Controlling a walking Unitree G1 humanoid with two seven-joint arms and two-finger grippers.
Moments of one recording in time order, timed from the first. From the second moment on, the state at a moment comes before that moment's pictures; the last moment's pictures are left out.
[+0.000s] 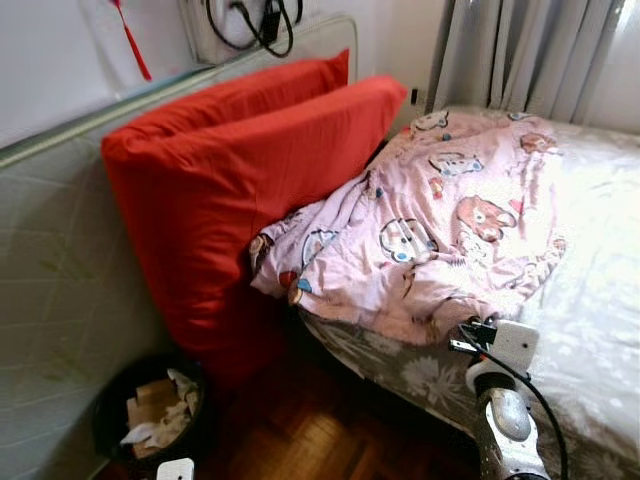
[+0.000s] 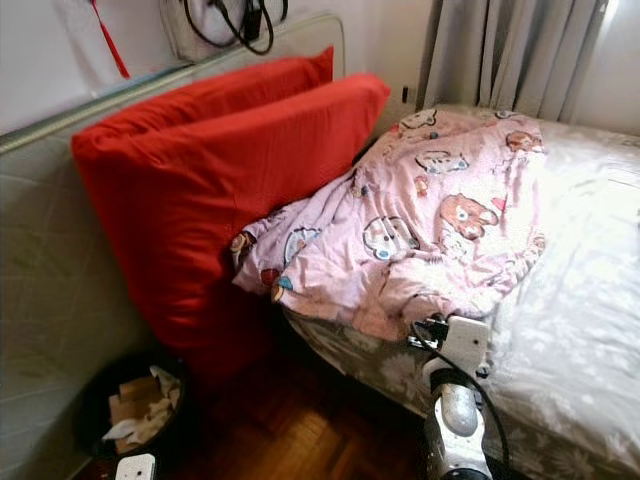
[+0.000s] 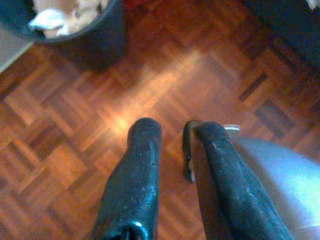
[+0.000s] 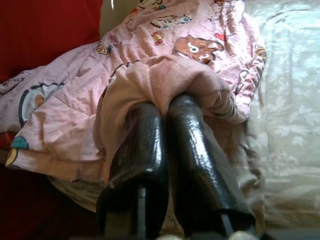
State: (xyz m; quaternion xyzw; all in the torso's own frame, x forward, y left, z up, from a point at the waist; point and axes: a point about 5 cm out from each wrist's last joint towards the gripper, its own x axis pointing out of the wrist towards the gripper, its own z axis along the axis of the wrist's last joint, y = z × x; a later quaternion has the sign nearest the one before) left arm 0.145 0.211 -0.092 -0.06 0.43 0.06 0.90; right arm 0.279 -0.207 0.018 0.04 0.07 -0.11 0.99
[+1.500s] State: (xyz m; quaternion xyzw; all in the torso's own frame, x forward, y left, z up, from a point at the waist) left arm 0.145 0.197 -0.094 -0.04 0.44 0.02 0.90; right arm 0.210 -0.215 -0.060 -0.07 0.38 -0.09 0.92
